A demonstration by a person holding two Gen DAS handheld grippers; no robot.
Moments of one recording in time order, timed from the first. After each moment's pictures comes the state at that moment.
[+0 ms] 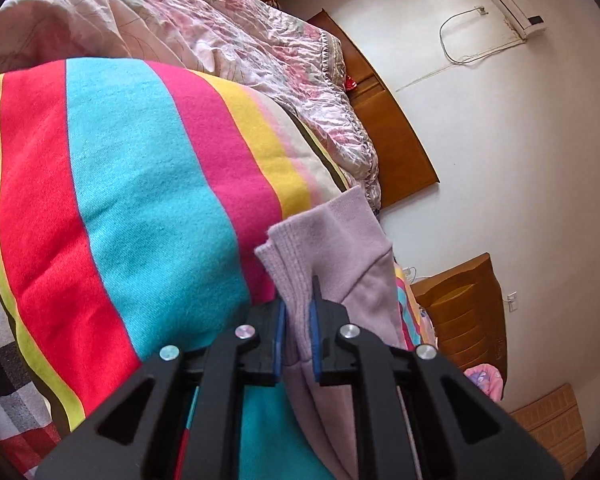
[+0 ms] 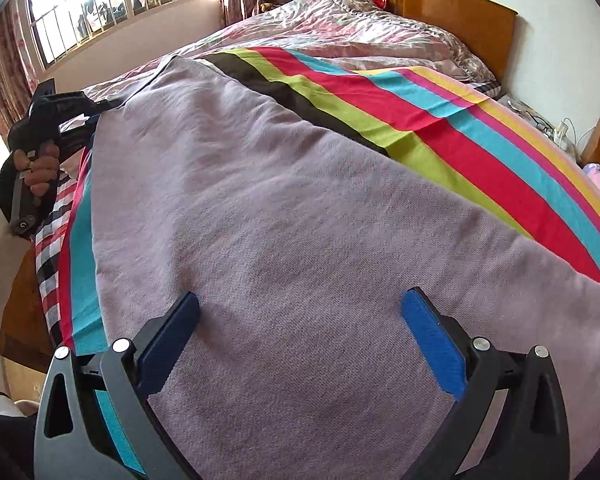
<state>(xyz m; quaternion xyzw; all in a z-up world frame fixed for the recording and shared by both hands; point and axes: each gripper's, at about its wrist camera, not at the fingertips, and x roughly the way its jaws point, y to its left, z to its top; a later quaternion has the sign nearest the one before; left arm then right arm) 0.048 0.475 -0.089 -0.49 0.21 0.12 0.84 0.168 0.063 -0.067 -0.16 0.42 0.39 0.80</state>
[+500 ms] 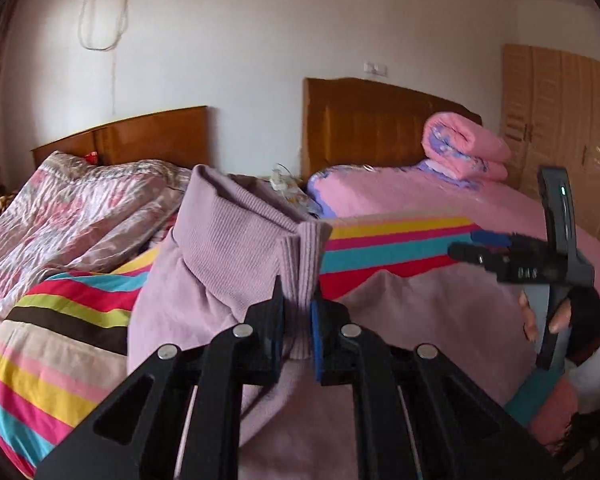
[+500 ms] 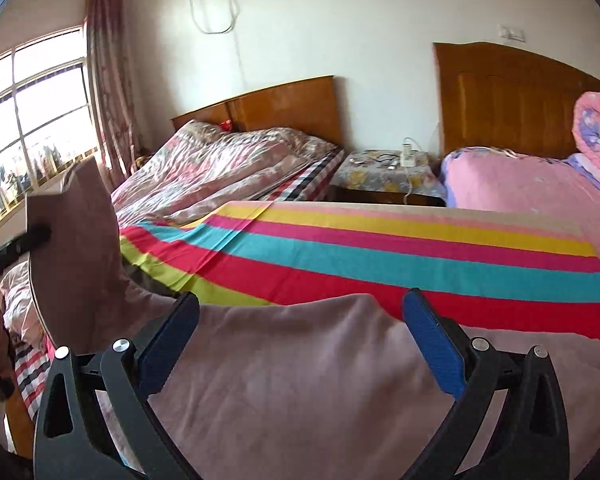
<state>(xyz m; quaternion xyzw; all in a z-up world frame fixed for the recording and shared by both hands) 0.145 0.046 0.048 0.05 0.26 -0.16 0.95 0.174 -0.195 0.040 0.06 0.28 0.16 0.95</state>
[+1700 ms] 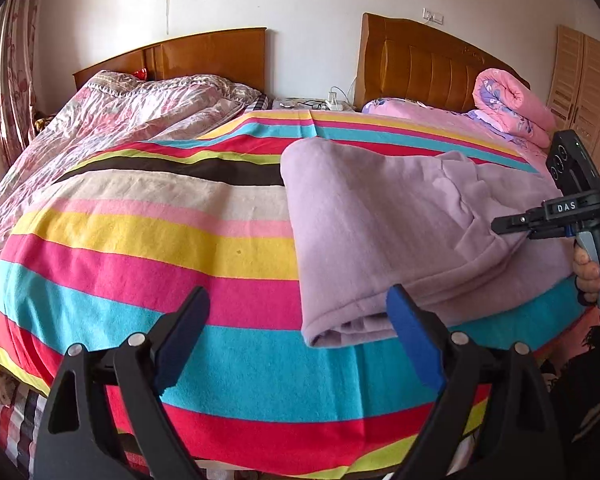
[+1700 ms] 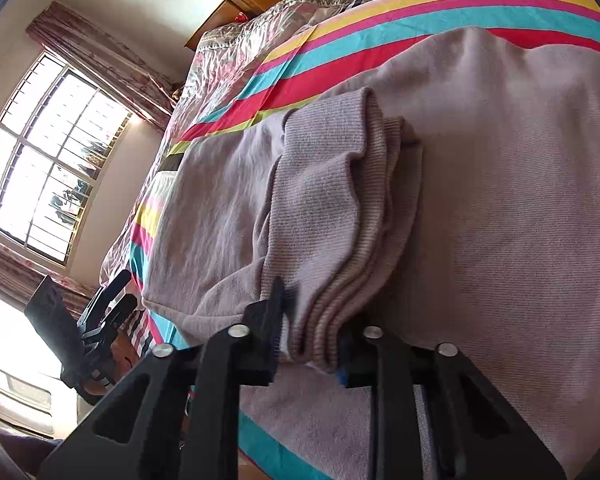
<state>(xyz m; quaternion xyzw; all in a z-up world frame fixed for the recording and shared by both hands) 0.061 0.195 -0.046 0.00 0.36 -0.06 0.93 0.147 -0.104 -0.069 0.20 0.51 0.31 0.78</state>
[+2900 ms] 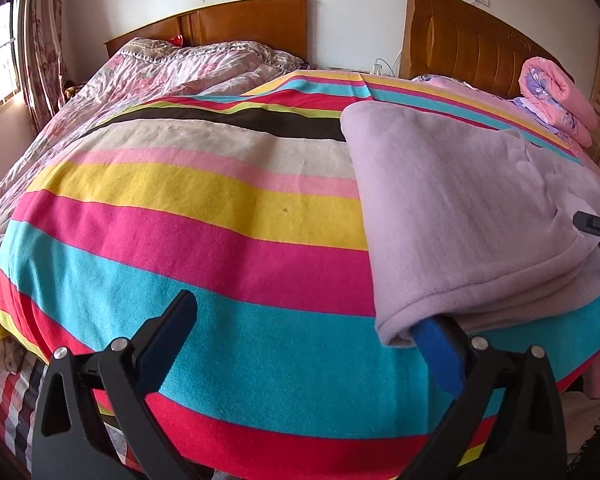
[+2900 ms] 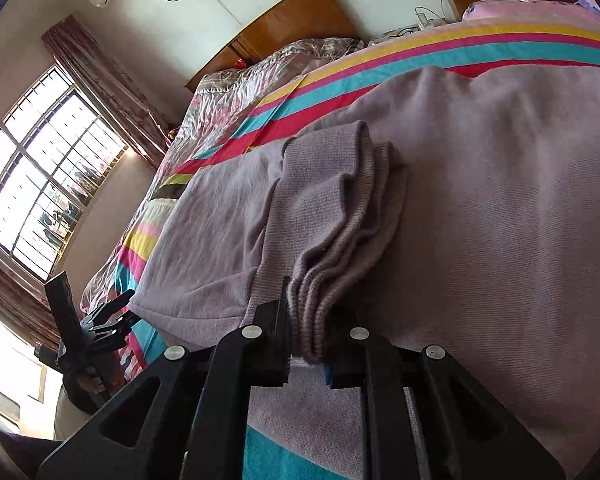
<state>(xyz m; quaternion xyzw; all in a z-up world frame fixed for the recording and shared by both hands) 0.083 0.207 -0.080 0.00 0.40 0.03 0.91 0.111 -0.131 -0.072 0.20 0.43 0.28 0.84</state>
